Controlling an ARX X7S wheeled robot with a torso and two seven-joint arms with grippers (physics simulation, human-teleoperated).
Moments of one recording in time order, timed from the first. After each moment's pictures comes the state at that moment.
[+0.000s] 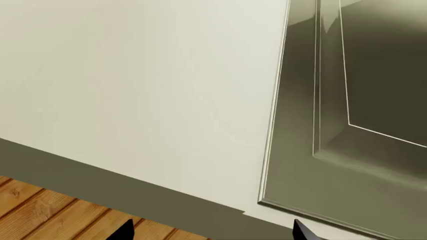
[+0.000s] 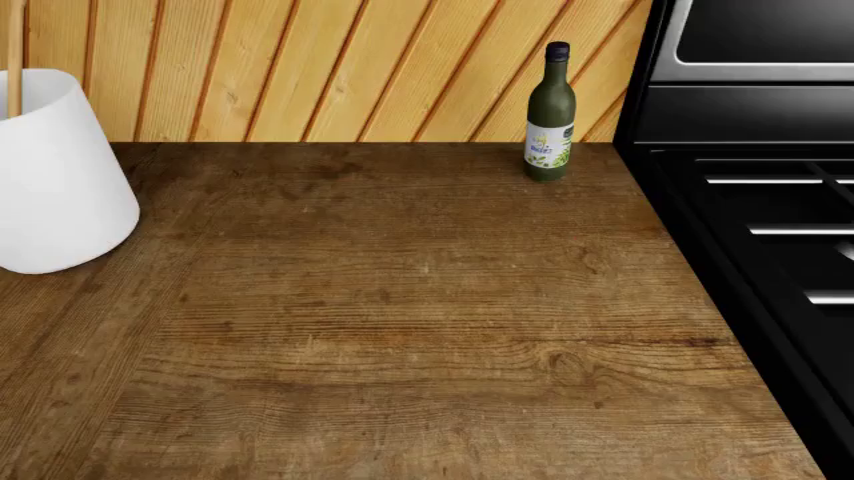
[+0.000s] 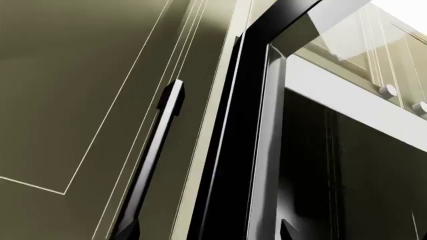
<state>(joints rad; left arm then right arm) -1.28 -0.71 -0.42 0.76 -1.68 -0.95 -1.00 2.33 0.47 -0.32 -0.01 -0.14 1.33 -0.47</state>
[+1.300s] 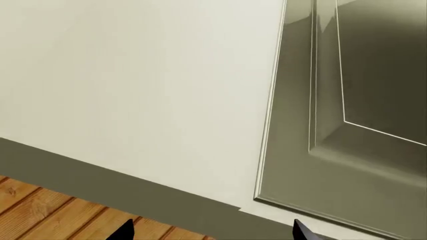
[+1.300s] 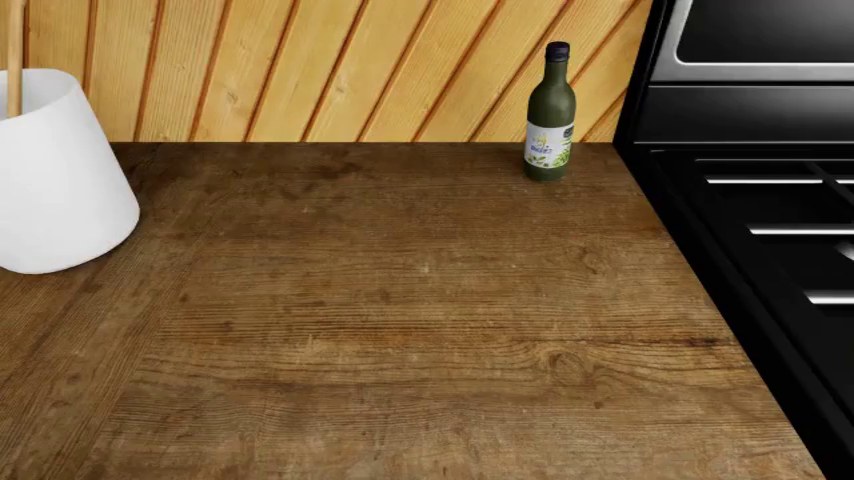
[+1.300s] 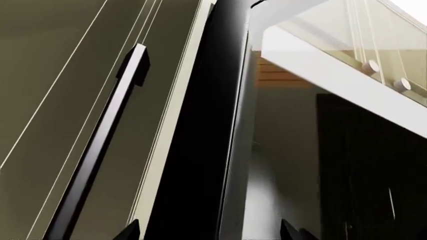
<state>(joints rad) -1.27 -0.72 -0.41 0.77 -1.69 -0.93 -1.00 2.30 0.50 -0.29 0.12 -0.19 1.21 -0.48</state>
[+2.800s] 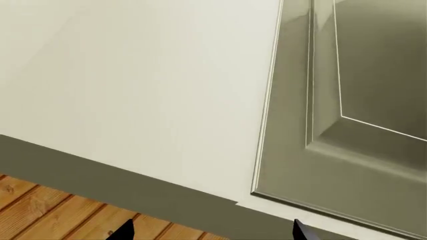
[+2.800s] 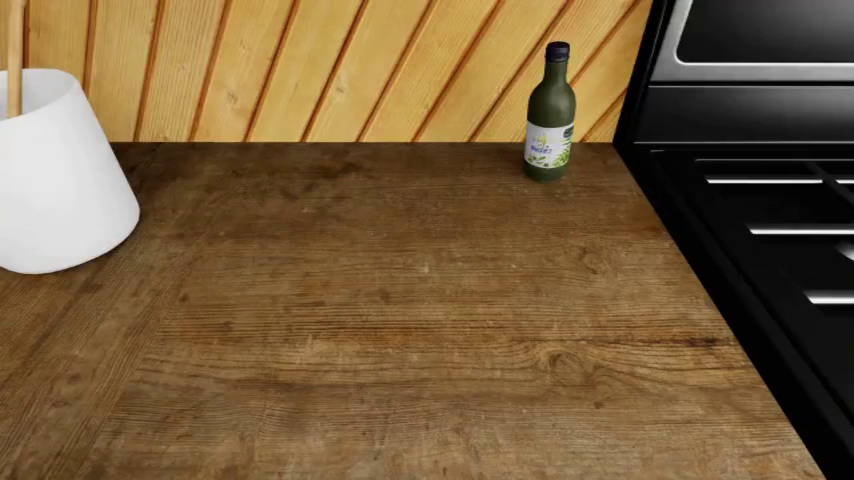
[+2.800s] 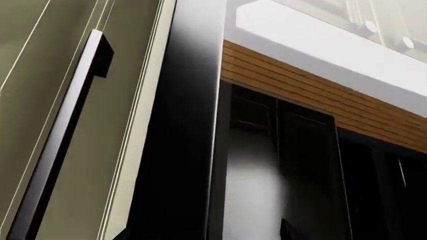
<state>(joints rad) -1.24 -0.73 -0.39 0.78 -1.69 -0.90 -1.00 2.36 0.38 -0.07 0.37 -0.50 1.09 -0.65</state>
